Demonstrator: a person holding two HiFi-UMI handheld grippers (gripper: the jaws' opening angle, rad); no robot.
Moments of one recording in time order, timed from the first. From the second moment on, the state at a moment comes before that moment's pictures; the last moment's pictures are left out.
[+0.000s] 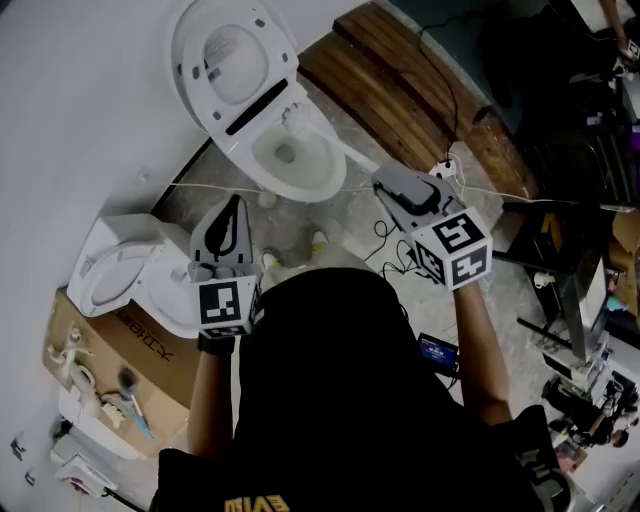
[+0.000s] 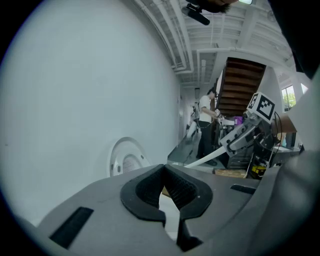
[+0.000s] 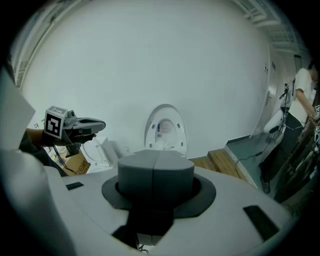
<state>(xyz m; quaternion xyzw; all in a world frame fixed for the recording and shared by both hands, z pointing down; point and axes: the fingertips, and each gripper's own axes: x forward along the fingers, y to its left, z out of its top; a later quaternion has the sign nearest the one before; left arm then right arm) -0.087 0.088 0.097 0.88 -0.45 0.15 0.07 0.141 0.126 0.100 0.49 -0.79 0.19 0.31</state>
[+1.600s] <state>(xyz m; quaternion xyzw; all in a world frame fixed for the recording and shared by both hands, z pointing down) -0.093 0.059 0.095 0.88 -0.45 0.16 0.07 0.150 0.134 0.136 0.54 -0.74 0.26 0.31</state>
